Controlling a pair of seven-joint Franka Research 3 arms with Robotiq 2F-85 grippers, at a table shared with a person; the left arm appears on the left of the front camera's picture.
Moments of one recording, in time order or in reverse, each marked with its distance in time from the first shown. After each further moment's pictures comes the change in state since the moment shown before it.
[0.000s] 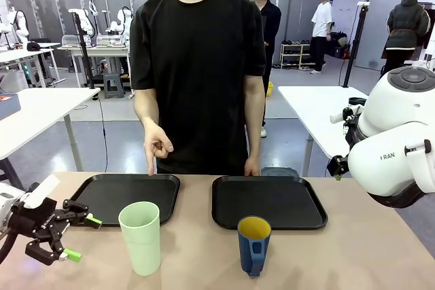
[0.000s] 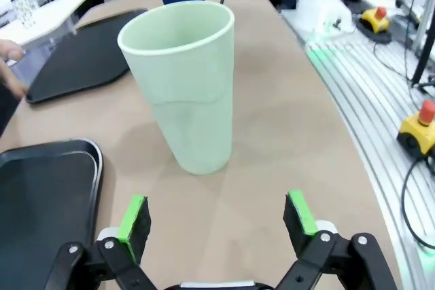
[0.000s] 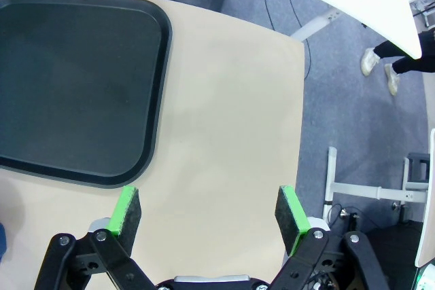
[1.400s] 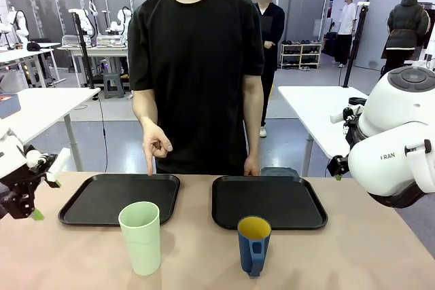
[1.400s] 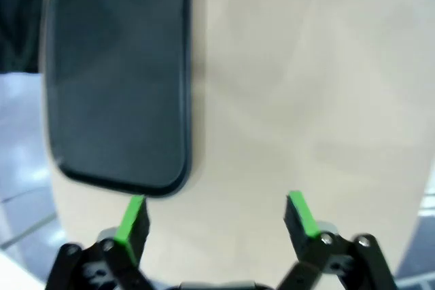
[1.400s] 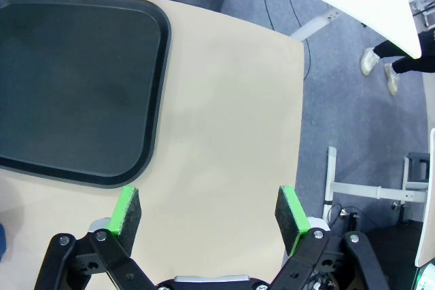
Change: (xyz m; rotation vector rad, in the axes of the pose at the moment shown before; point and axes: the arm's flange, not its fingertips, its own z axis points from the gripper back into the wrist) left arm 0.107 0.033 0.065 0.188 0.920 -0.054; right arm 0.000 0.000 0.000 -0.001 0.000 -0.001
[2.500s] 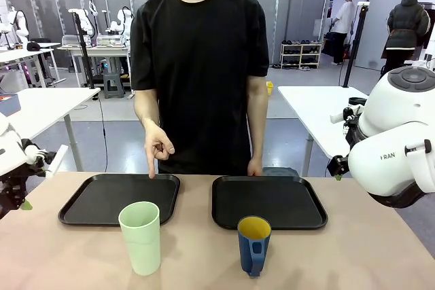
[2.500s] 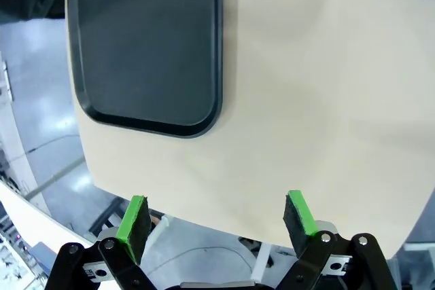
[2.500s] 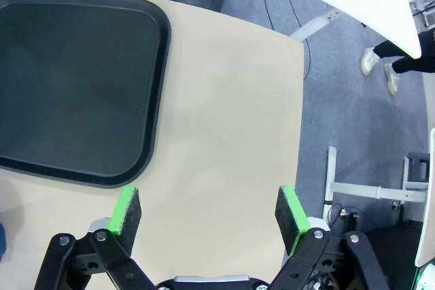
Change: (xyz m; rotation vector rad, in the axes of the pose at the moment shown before) left arm 0.007 0.005 0.025 0.098 0.234 -0.020; right arm 0.000 0.000 0.000 0.000 0.000 0.000
